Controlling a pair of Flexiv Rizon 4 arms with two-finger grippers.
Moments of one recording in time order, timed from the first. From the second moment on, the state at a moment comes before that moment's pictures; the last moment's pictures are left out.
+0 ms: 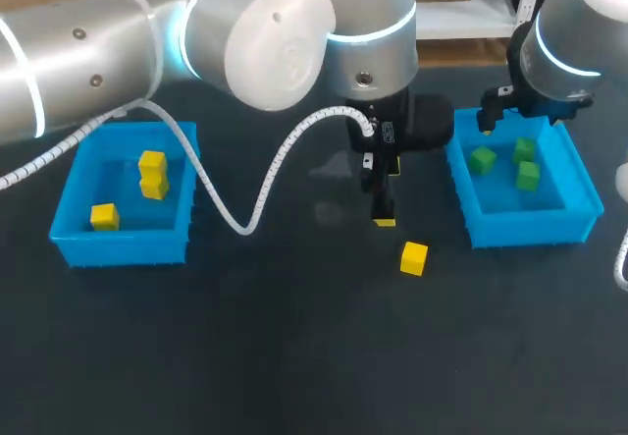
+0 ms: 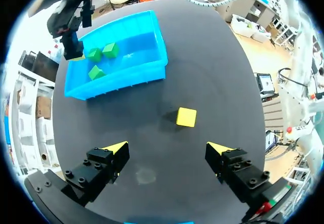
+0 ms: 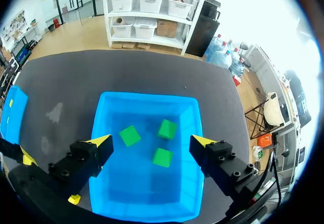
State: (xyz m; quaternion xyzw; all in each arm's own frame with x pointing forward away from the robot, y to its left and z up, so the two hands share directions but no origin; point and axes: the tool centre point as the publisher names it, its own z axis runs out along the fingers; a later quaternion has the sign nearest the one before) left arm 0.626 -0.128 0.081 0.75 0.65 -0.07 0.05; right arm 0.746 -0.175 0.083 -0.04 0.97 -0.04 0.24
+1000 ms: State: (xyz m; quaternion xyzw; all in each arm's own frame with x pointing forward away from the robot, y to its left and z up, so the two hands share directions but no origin) left arm 0.596 -0.150 0.035 0.75 0.66 -0.05 0.03; right arm 0.746 -0.175 0.083 -0.04 0.97 -0.04 0.24
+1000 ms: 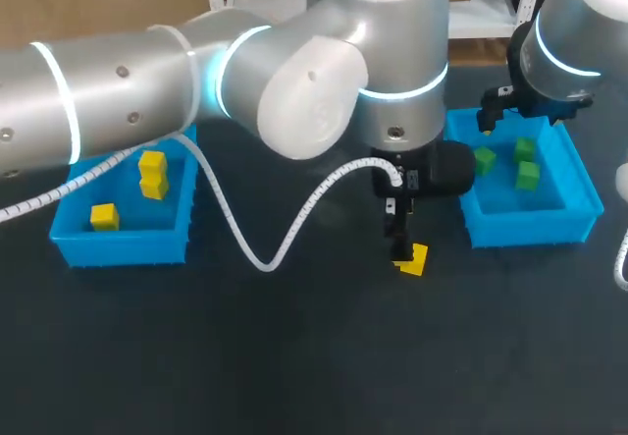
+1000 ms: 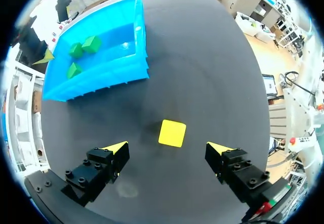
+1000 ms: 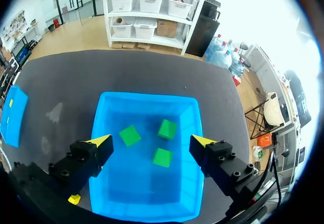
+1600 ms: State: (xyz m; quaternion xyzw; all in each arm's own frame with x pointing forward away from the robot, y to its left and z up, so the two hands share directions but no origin) left arm 0.589 -0.157 0.016 0.76 0.65 -0.05 0.02; right arm 0.746 -0.175 0.083 -0.04 0.97 -0.04 0.24
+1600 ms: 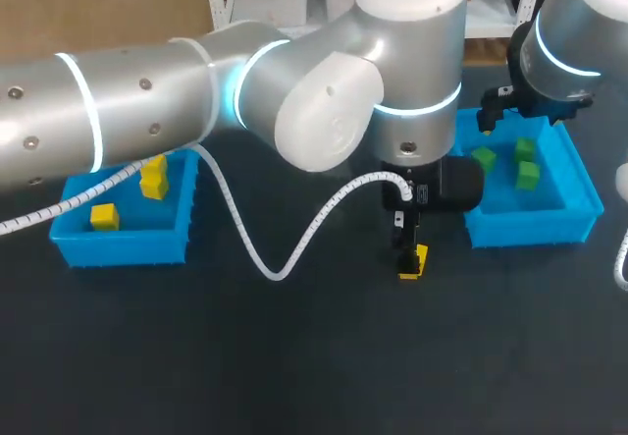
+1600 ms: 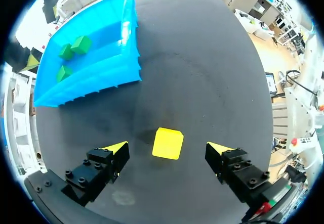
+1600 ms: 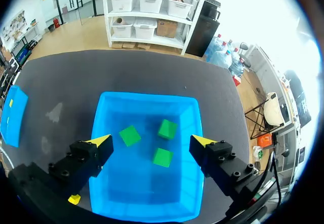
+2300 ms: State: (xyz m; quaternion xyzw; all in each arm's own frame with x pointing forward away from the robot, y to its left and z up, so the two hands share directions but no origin) left arm 0.594 -0.164 -0.011 0.75 0.66 -0.02 0.02; right arm 0.746 -0.175 0.083 -0.04 0.97 -0.04 0.24
